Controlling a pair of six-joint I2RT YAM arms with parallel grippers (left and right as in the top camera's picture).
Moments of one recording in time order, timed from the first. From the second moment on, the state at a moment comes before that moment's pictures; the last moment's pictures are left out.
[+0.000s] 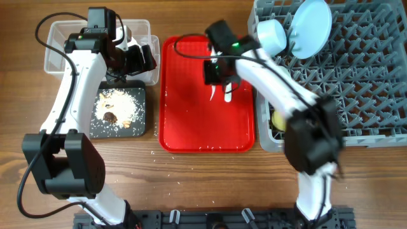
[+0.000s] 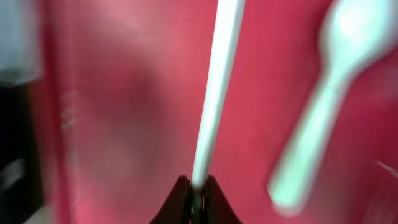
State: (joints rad) left arm -0.02 1.83 1.59 -0.99 0.23 -0.27; right arm 0.49 2.07 1.77 -0.95 -0.15 0.40
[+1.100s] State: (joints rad) left arm -0.02 1.83 1.59 -0.99 0.23 -0.27; right arm -0.06 1.55 1.24 -0.78 0.13 0.63
